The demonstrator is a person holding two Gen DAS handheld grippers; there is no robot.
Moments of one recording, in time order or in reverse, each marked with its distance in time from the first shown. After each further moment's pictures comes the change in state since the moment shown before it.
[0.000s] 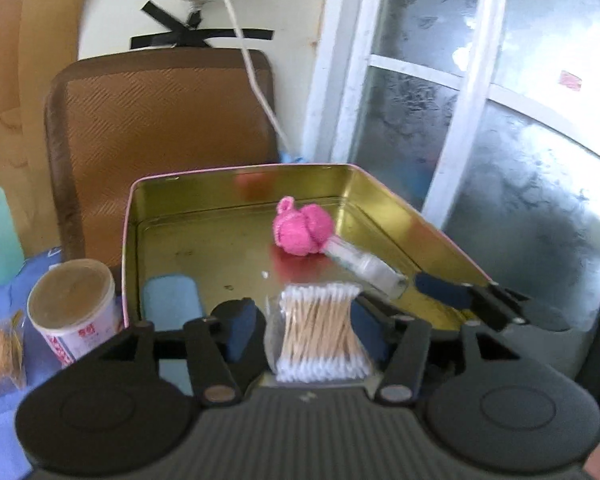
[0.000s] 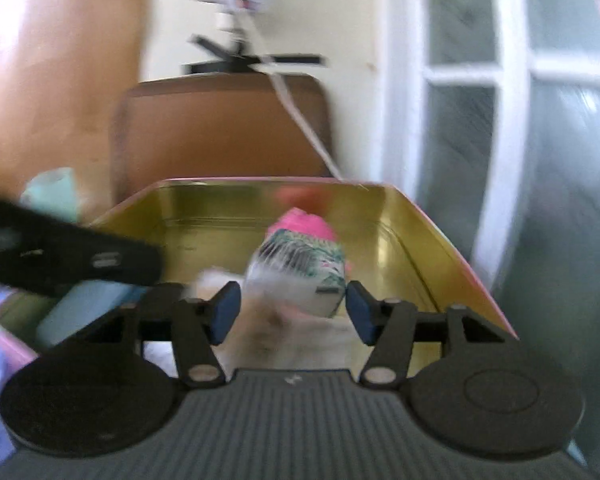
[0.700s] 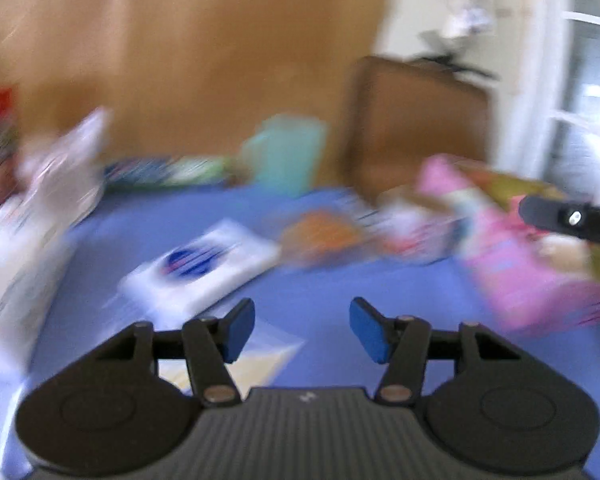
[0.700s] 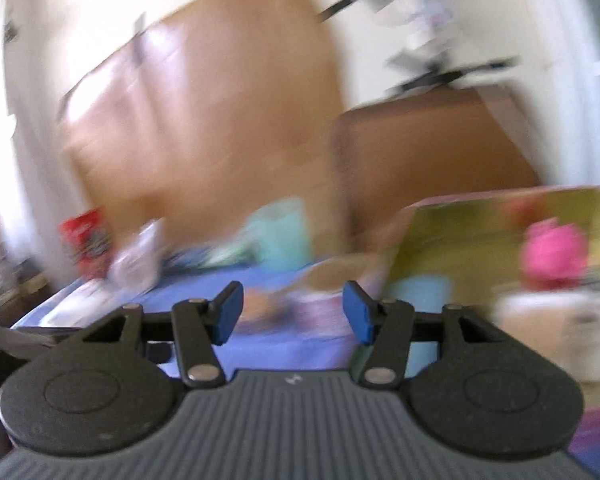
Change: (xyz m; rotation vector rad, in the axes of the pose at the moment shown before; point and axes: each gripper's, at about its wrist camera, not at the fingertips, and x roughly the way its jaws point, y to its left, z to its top) left arm -0.156 0.196 -0.136 -0.259 -0.086 0.395; right arm -0.032 0.132 0.022 0.045 0.029 0.586
